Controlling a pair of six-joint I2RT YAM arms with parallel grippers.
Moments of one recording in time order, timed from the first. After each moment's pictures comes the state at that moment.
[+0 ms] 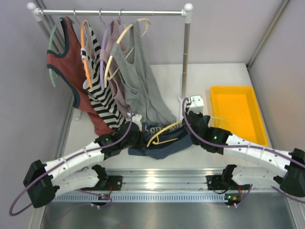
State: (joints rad) left arm -0.88 0.99 0.61 -0.37 -0.08 -0.63; right arm 1.02 1.07 0.81 -0.25 0.87 0.35
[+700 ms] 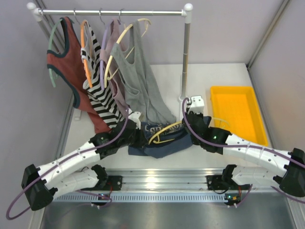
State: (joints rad) left arm -0.88 0.93 0.68 -0.46 -0.04 -0.62; right arm 1.01 1.07 0.81 -0.26 0.89 0.36
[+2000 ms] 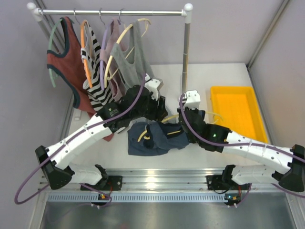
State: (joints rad) left arm -0.88 1.30 1.37 -0.61 -0.04 -0.36; right arm 1.11 1.12 0.98 -0.28 0.93 0.34
